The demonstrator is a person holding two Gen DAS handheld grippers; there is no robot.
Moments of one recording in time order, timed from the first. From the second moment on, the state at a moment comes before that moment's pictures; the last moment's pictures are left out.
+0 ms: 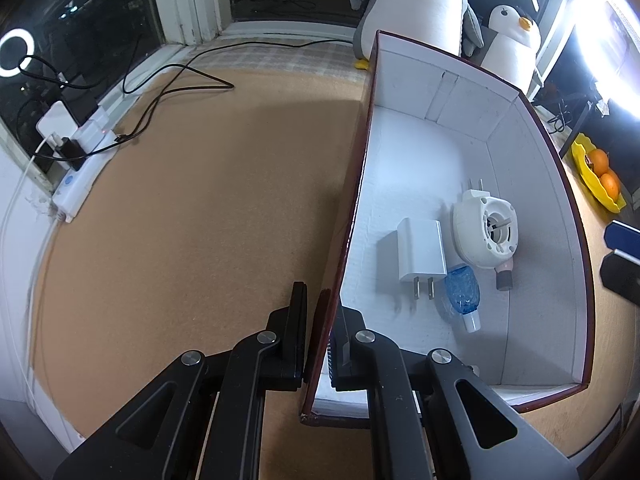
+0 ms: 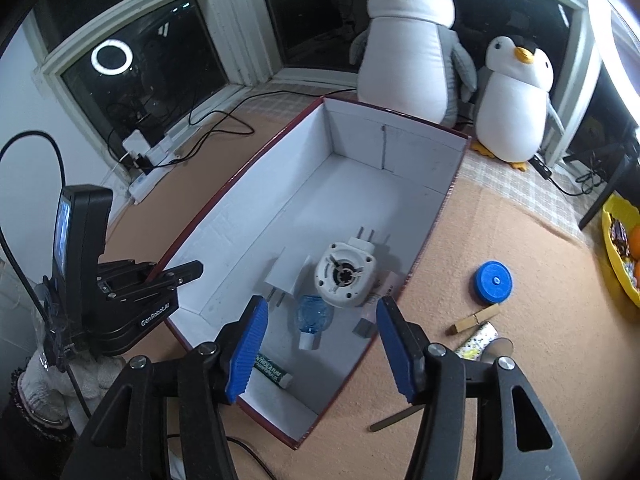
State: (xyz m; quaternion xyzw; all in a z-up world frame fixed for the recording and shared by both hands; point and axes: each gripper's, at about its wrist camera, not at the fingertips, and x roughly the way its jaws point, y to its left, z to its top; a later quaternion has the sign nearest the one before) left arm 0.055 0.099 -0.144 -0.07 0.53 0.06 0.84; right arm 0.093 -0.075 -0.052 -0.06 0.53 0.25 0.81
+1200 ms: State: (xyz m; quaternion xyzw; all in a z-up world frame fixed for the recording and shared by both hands) left arm 0.061 0.094 -0.146 -0.04 0.54 0.02 0.84; right arm 0.098 -0.255 -0.108 0.08 0.58 0.03 0.81
